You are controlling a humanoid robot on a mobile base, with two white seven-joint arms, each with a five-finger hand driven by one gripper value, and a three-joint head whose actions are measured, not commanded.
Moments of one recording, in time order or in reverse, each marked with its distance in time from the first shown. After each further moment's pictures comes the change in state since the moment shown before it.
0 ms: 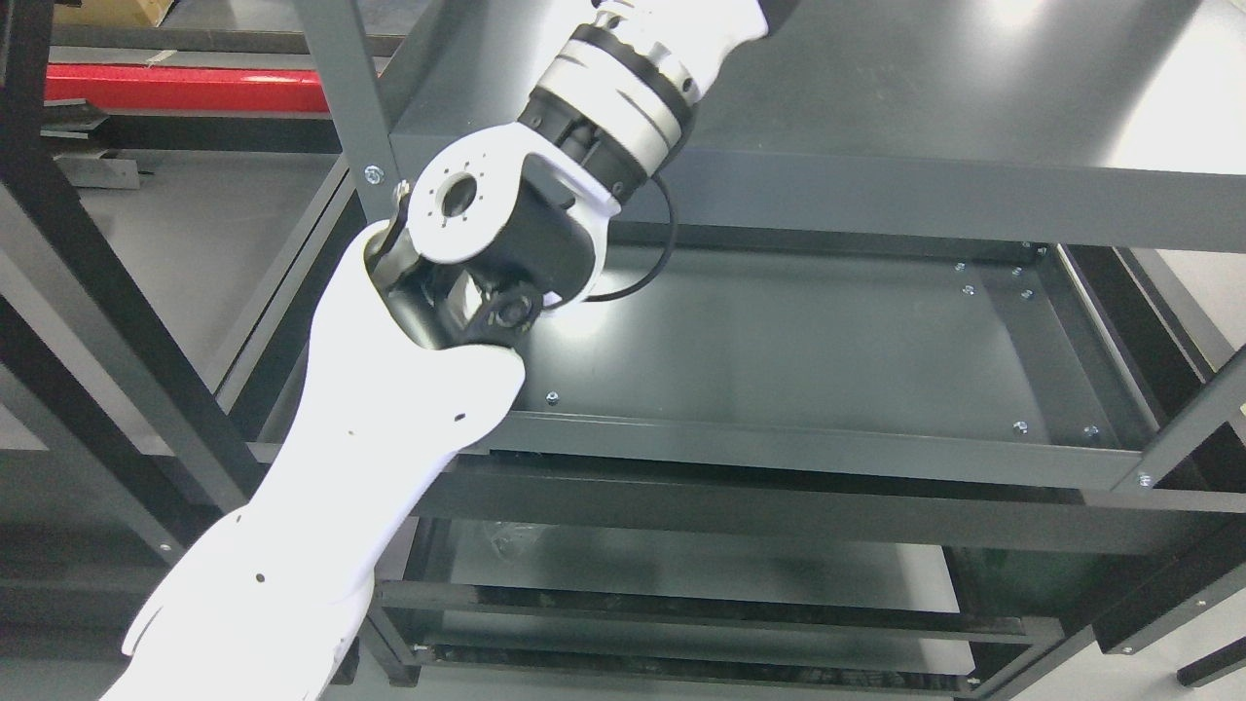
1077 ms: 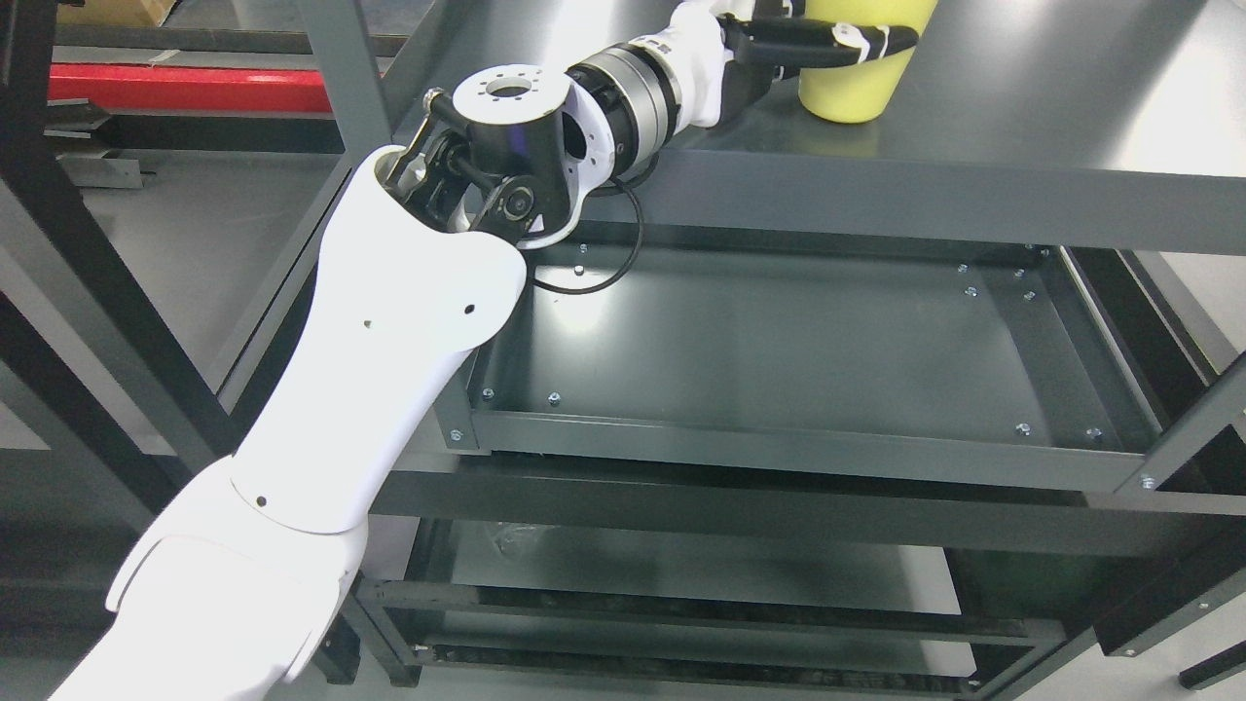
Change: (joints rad) left arm -0.092 0.000 0.011 0.287 0.013 0.342 -0.070; right arm 0.000 0.000 0.000 0.000 0.000 0.000 0.000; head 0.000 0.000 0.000
